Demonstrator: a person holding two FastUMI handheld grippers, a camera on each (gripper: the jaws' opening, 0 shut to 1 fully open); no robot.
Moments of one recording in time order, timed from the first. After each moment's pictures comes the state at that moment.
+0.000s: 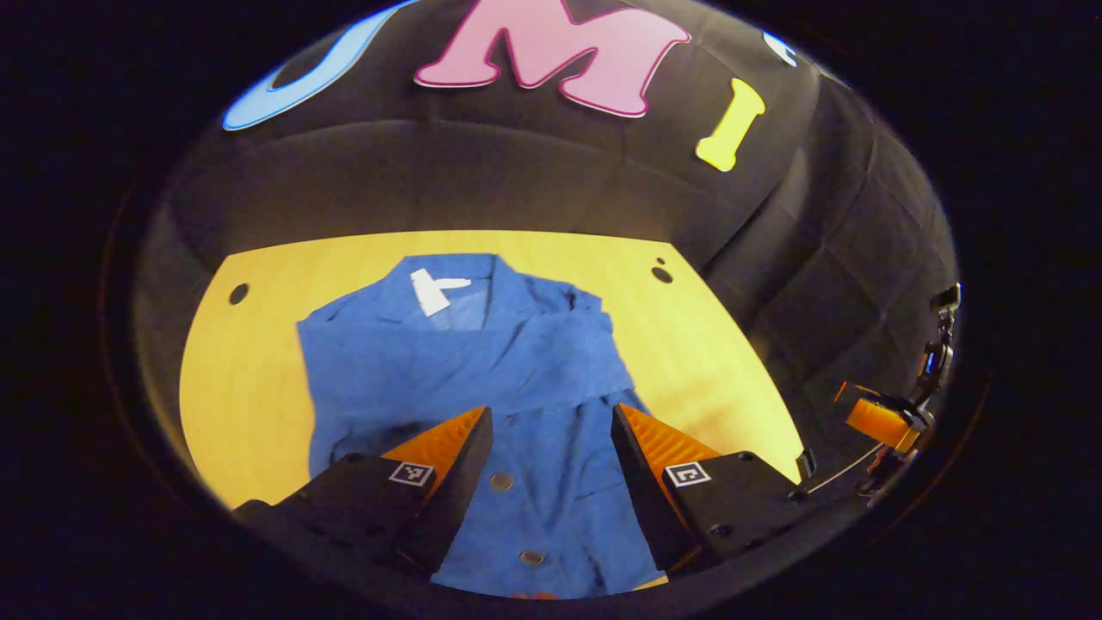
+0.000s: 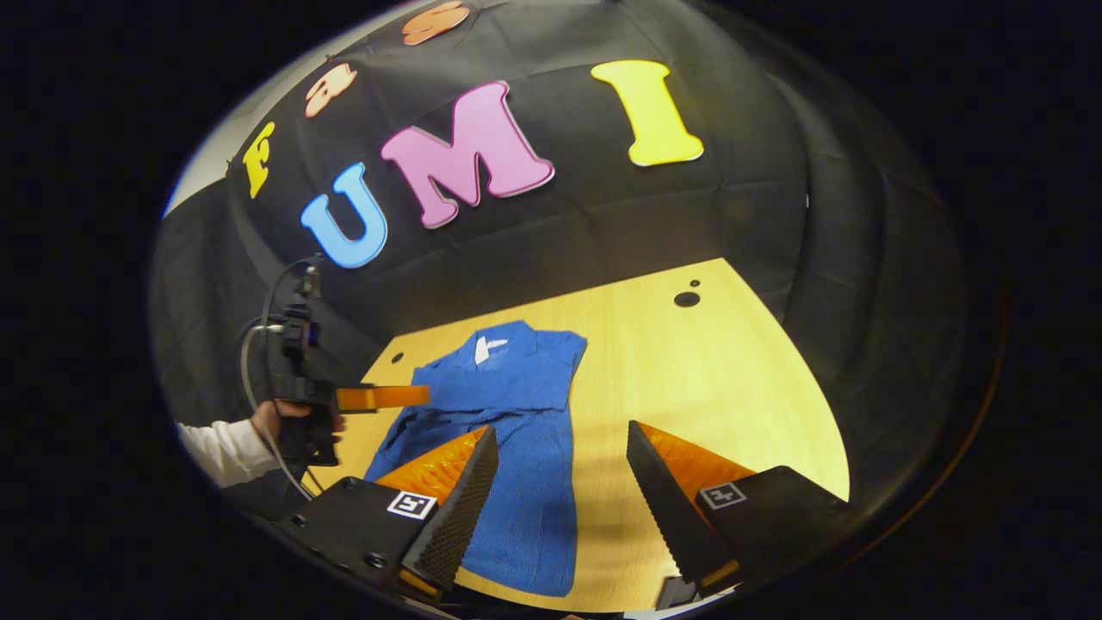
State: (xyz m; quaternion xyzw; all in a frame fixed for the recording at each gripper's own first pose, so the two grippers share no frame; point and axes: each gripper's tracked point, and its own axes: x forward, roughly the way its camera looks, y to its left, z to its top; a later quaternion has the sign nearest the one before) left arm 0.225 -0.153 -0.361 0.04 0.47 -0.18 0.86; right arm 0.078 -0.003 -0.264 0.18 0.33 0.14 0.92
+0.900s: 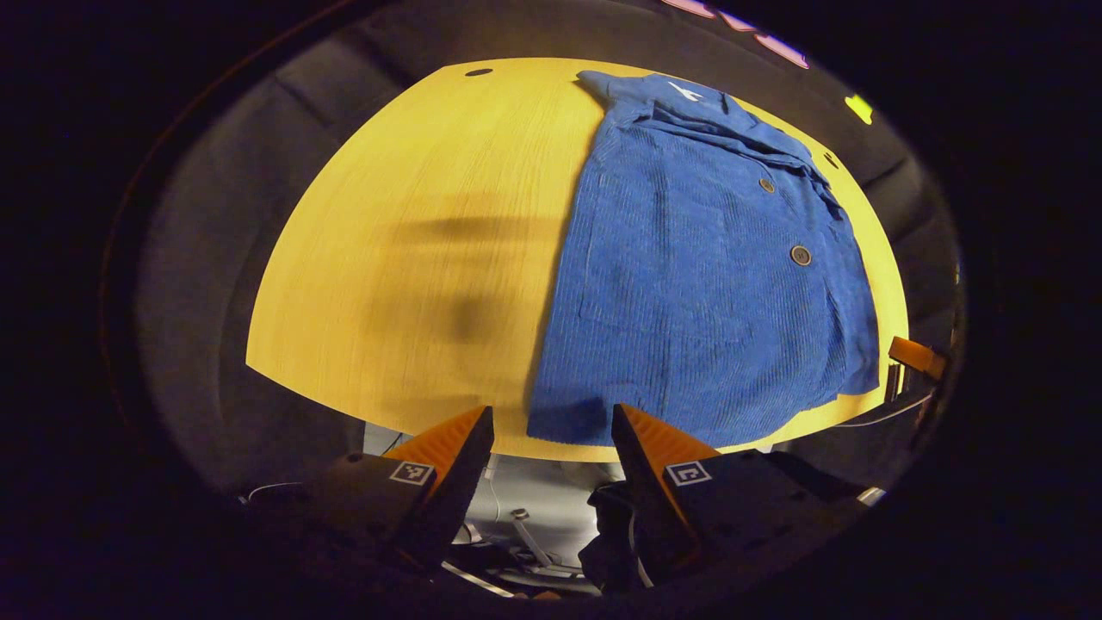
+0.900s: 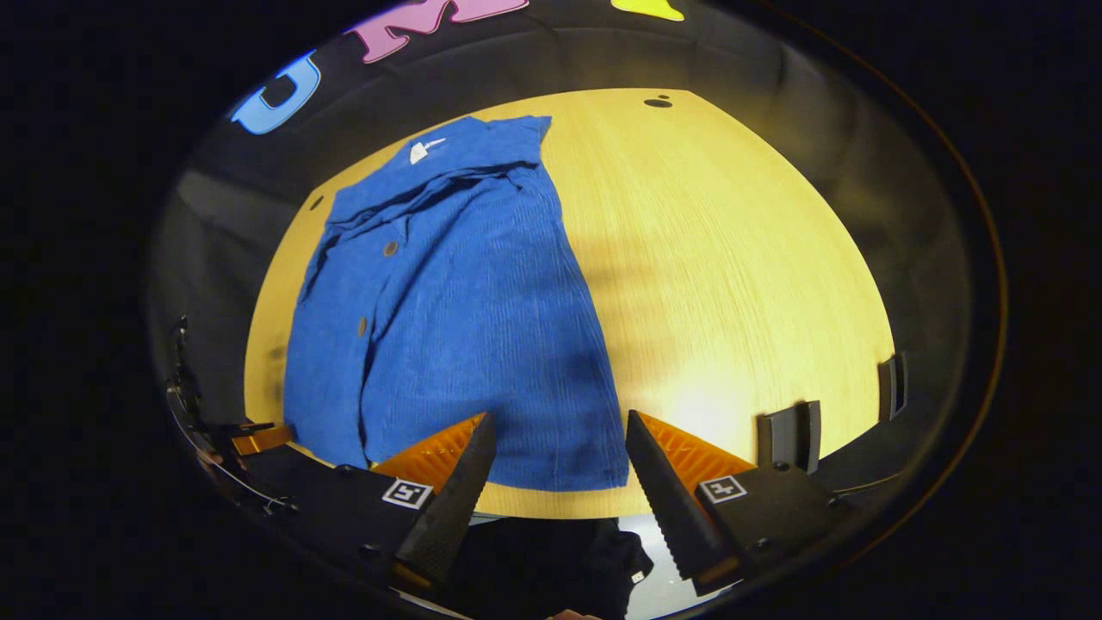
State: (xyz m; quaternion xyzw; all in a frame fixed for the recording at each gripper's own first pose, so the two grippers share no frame) left arm -0.015 0.088 -0.459 0.04 0.63 0.01 0.77; right arm -0.069 0.059 -0.415 0.11 0.58 0.04 0.81
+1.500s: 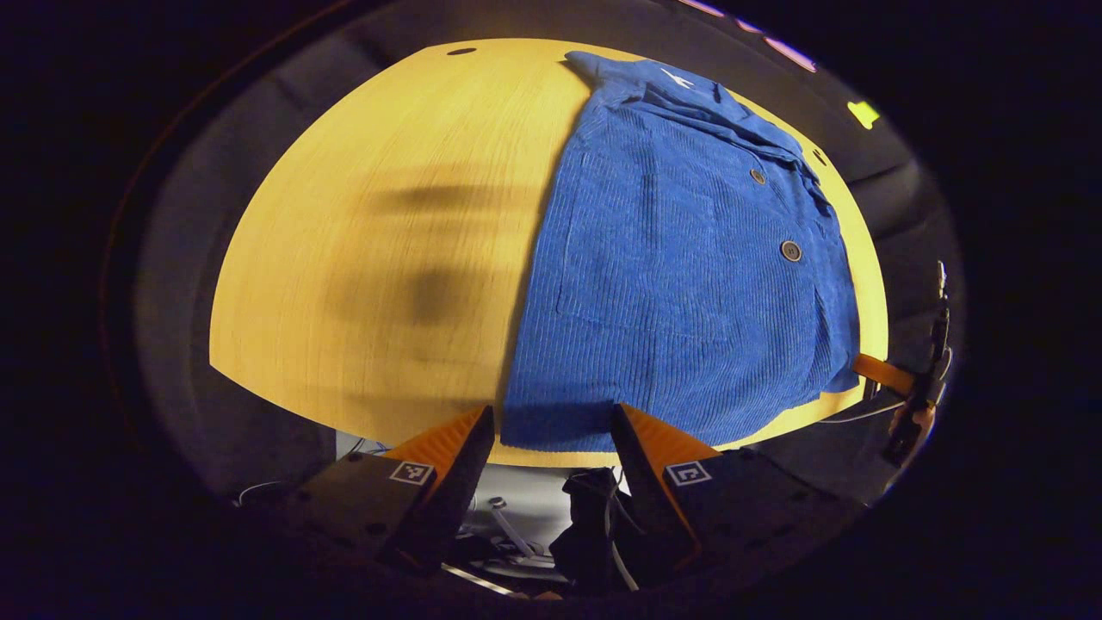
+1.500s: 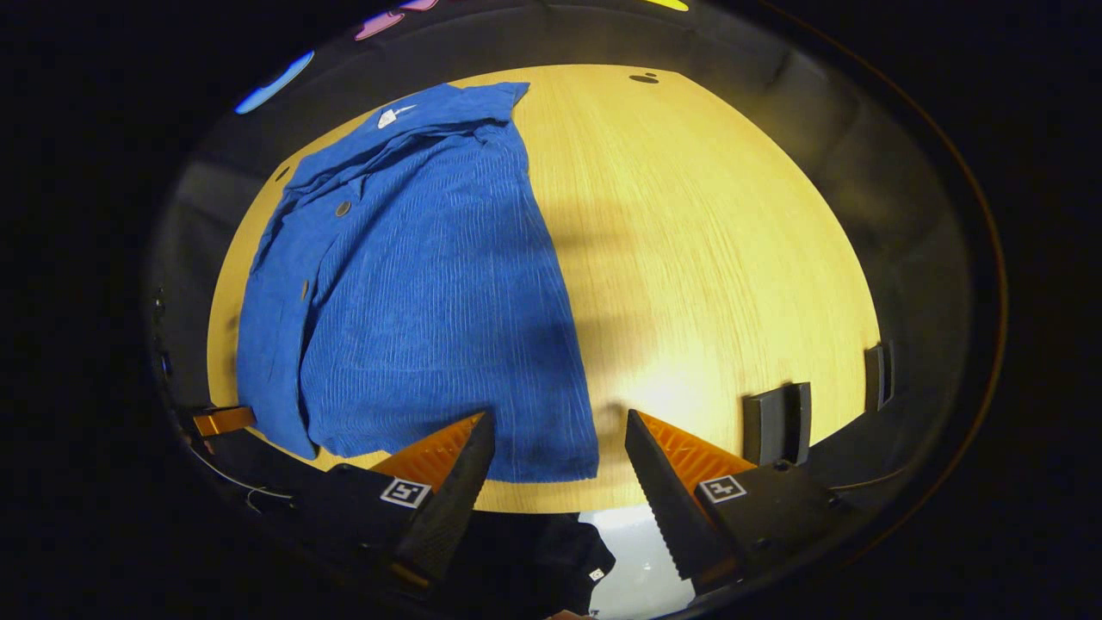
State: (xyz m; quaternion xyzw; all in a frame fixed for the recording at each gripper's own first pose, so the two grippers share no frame) left arm -0.014 0.072 -0.474 0.01 0.66 -0.03 0.75; right arm -0.088 0.050 -0.444 0.07 0.62 0.01 0.78
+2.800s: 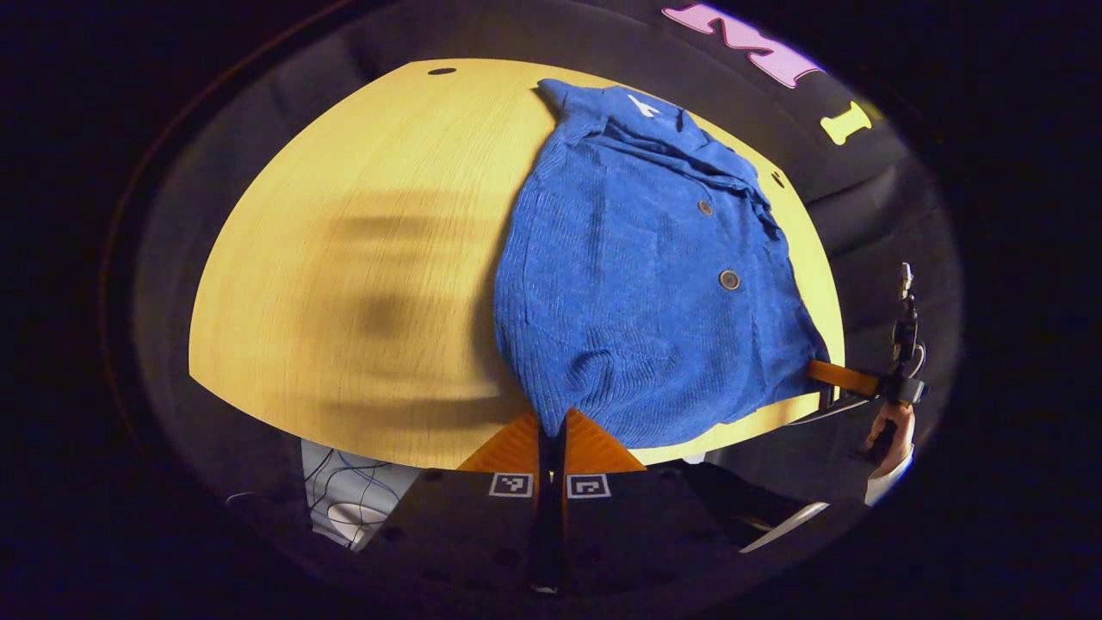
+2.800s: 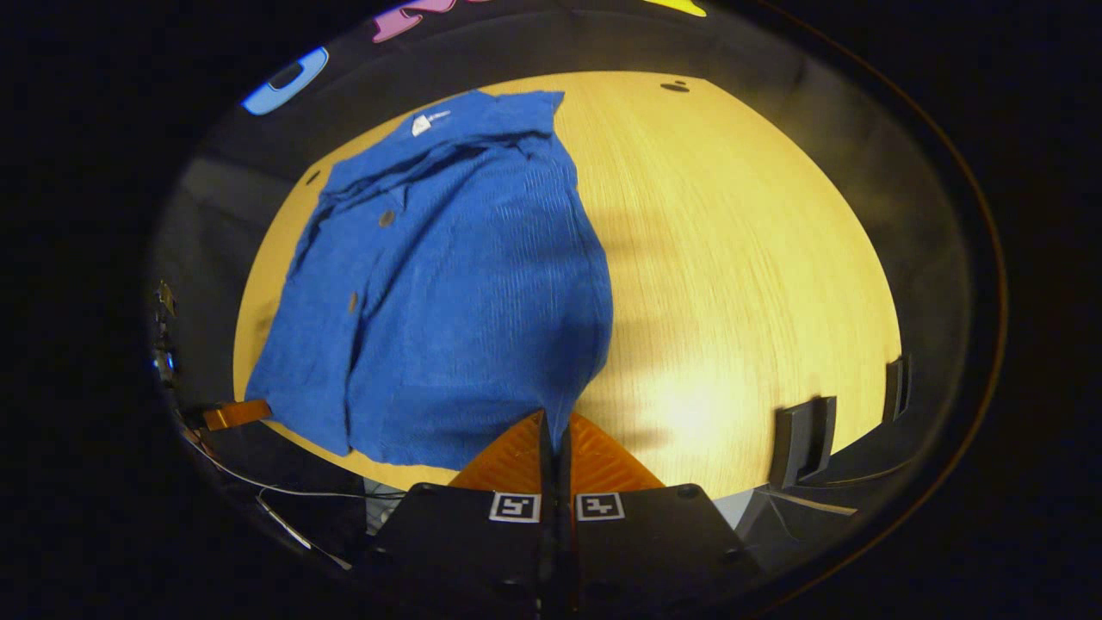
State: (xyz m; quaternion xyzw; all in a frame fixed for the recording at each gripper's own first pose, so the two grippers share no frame) left arm 0.012 0.042 -0.428 -0.06 0.60 -0.10 0.79; right arm -0.056 0.083 -0.398 0.11 0.59 0.06 0.80
